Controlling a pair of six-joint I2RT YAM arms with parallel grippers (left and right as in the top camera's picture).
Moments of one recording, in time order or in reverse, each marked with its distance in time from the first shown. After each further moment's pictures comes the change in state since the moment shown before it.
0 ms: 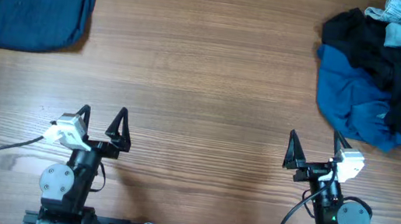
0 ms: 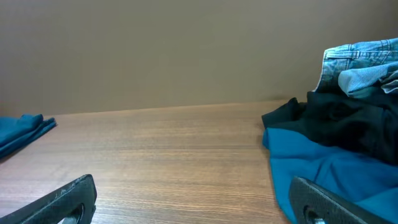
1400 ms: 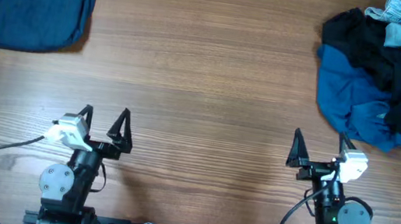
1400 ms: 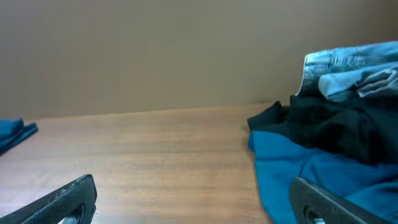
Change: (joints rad) left arm 0.000 0.000 0.000 0.006 0.040 -0.001; right arm 0.000 0.000 0.000 0.030 0.060 -0.016
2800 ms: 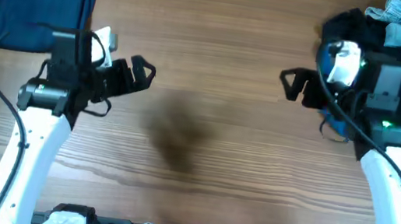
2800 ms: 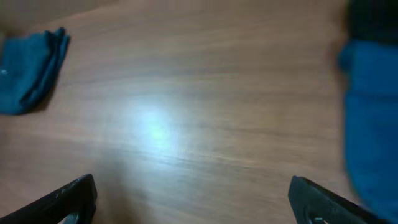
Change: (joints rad) left arm -0.014 1.244 1.007 -0.608 0.265 0.003; right arm -0.005 1.262 1.094 -0.641 -0.272 0.029
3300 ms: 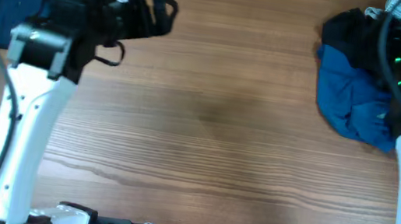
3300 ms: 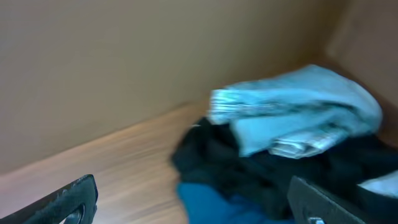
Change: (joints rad) left arm -0.169 0.217 0.635 -0.211 -0.132 0.004; right arm -0.212 0.121 0.246 0.191 0.429 0.067
